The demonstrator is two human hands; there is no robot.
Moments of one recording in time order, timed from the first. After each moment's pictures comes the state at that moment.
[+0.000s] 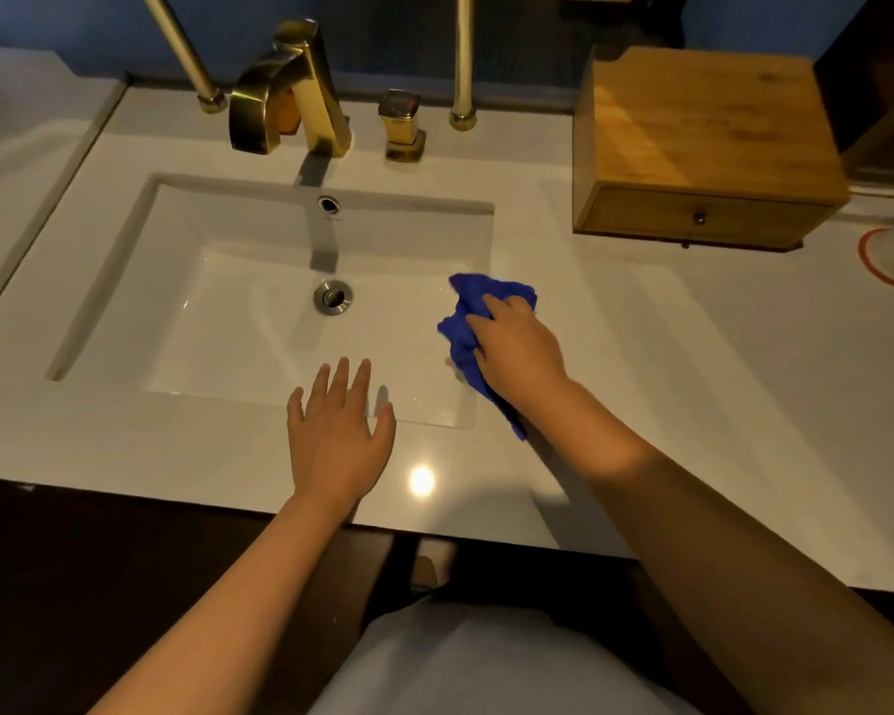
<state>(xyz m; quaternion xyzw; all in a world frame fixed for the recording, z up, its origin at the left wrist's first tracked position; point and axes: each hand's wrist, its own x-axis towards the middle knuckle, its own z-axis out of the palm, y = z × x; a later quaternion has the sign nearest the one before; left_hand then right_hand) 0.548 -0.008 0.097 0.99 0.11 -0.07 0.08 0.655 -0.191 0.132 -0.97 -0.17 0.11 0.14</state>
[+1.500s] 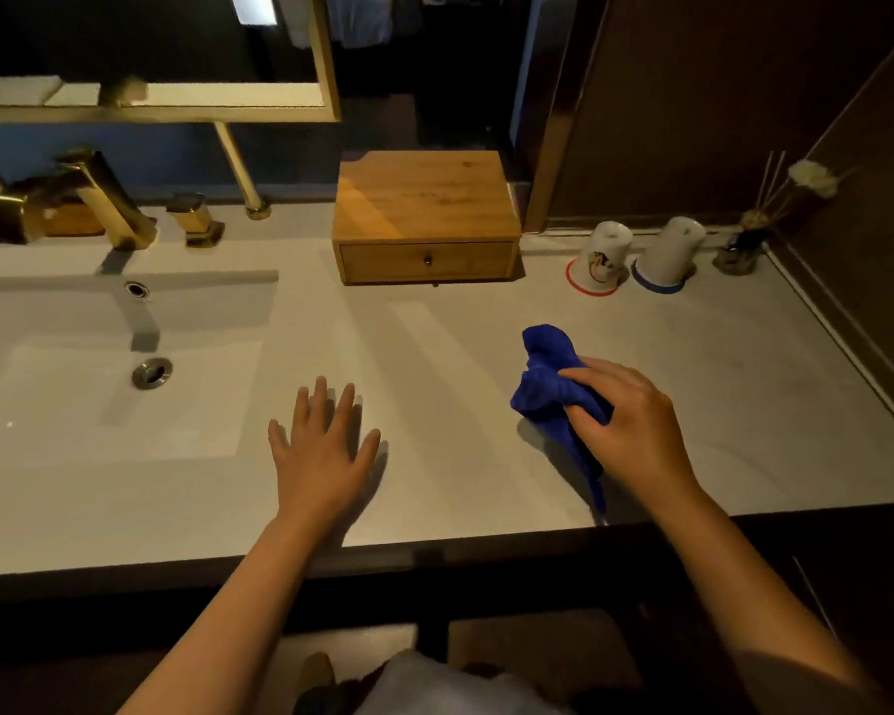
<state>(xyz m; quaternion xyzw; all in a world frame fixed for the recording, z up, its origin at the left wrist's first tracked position) 0.540 -0.233 0.117 0.99 0.01 -0.03 0.14 0.517 -0.518 0.216 -0.95 -0.02 -0.10 0.30</state>
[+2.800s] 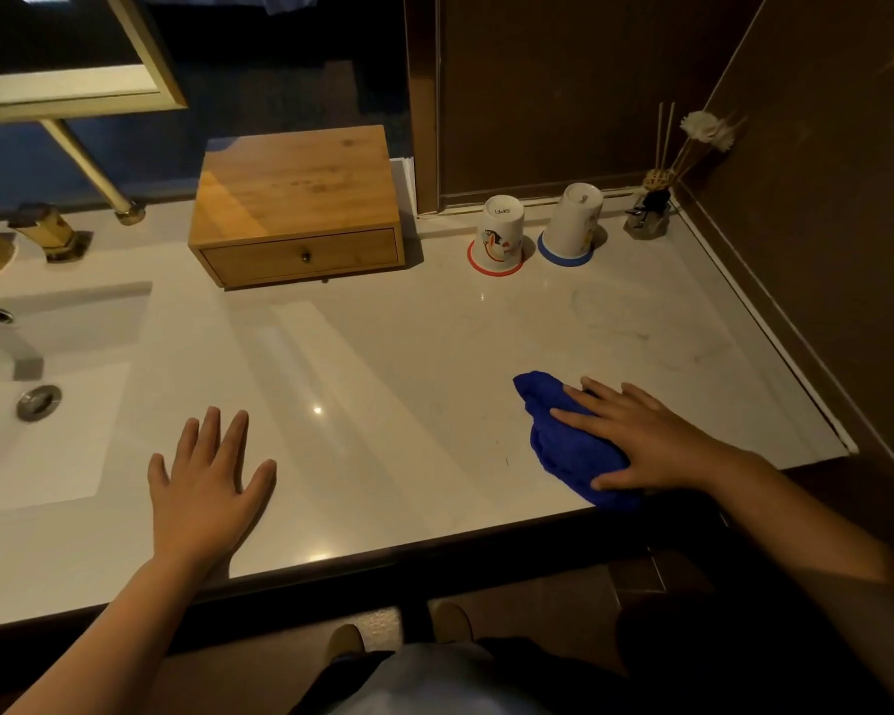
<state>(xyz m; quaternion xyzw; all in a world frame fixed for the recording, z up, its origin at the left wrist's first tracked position) 0.542 -0.251 0.101 1.00 0.03 -0.05 0.06 0.524 -0.720 0.151 -0.95 -0.20 0.23 0.02</state>
